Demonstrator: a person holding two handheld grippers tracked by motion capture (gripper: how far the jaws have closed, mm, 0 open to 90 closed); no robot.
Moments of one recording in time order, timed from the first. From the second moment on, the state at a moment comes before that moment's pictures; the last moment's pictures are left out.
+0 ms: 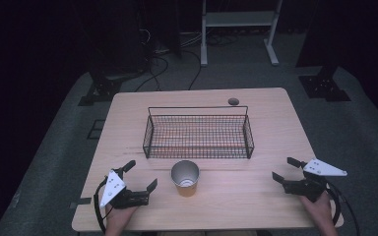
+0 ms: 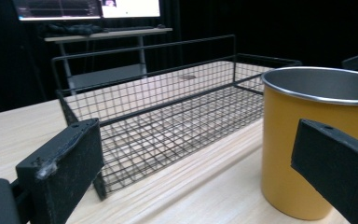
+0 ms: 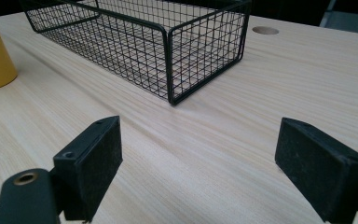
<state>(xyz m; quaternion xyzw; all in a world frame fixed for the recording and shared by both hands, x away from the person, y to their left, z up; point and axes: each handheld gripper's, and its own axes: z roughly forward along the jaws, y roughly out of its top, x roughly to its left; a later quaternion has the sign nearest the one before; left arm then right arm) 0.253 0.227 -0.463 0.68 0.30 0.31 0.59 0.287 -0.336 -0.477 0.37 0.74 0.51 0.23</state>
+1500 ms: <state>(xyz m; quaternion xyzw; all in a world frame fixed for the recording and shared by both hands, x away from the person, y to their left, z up) 0.248 0.168 -0.468 0.73 0.21 0.24 0.61 0.286 -0.336 -0.477 0.37 0.74 0.50 0.23</state>
